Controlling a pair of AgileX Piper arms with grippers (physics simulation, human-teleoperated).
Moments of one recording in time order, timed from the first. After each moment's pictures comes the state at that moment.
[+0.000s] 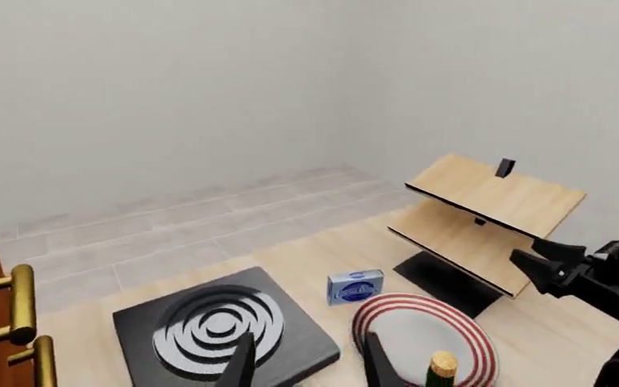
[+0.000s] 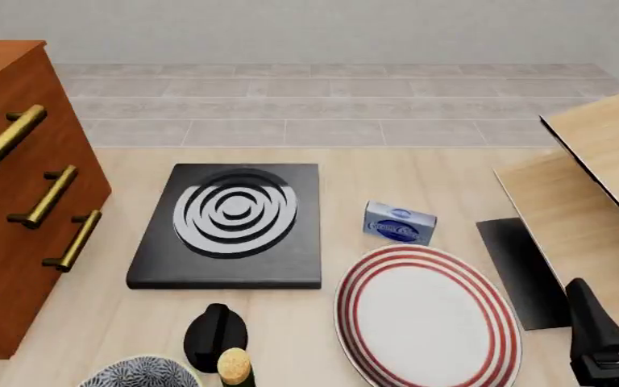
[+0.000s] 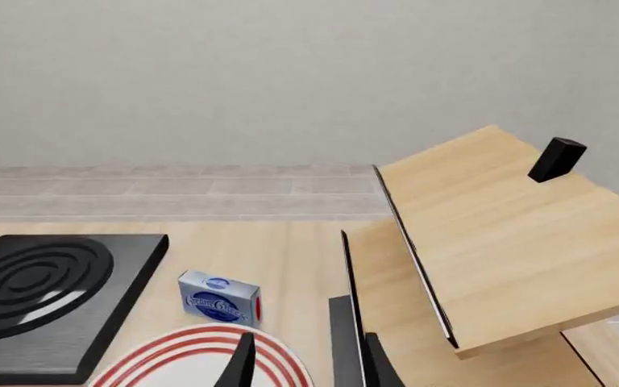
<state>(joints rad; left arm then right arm) -0.61 0.00 -0.56 0.51 -0.05 0.00 0.02 0.00 -0.01 0.01</state>
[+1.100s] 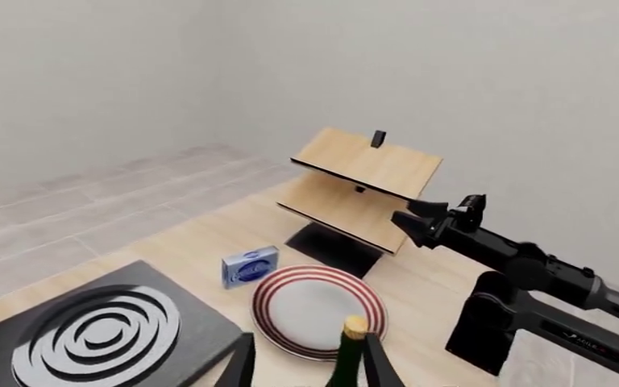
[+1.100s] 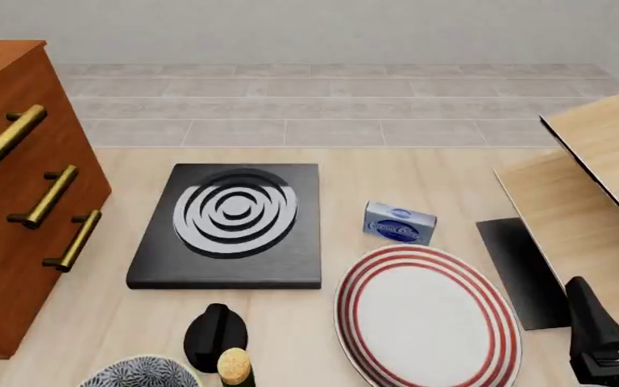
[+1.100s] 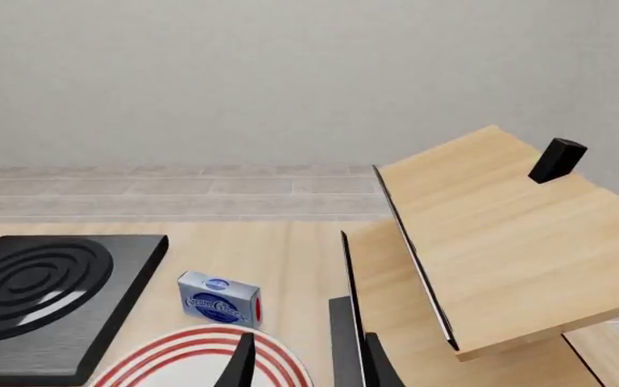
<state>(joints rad) -0.94 0.00 -0.51 0.49 -0.11 0.00 0.03 0.00 -0.02 0.01</state>
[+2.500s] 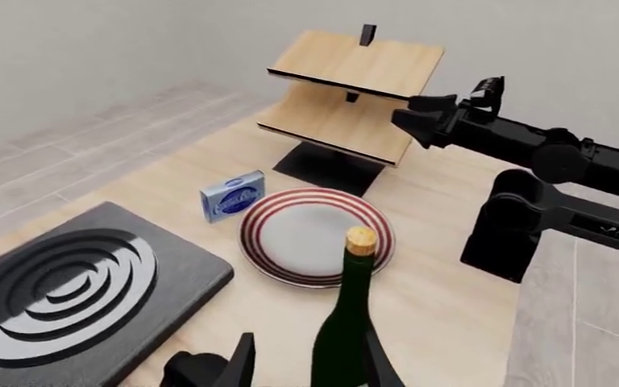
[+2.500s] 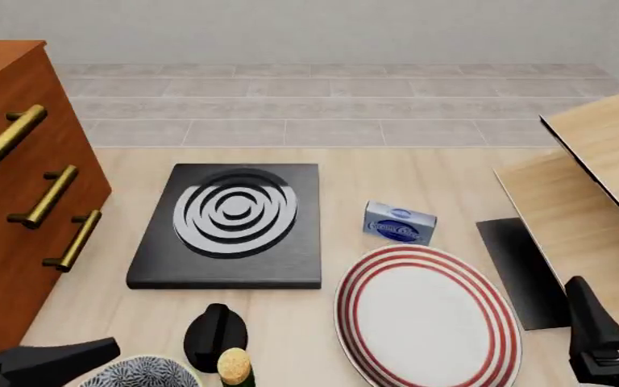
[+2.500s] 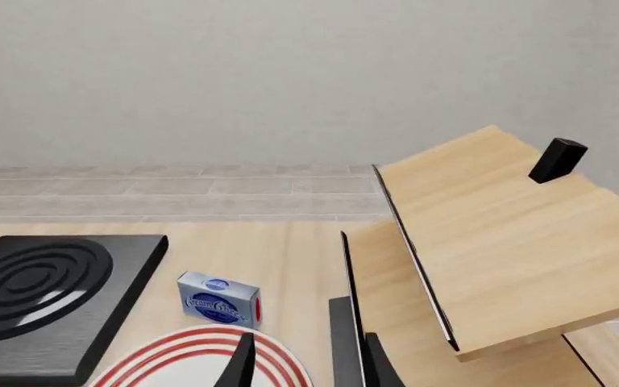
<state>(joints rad) -1.02 0.00 -0.16 0.31 -0.02 0.00 0.04 0.00 -0.03 0.01</state>
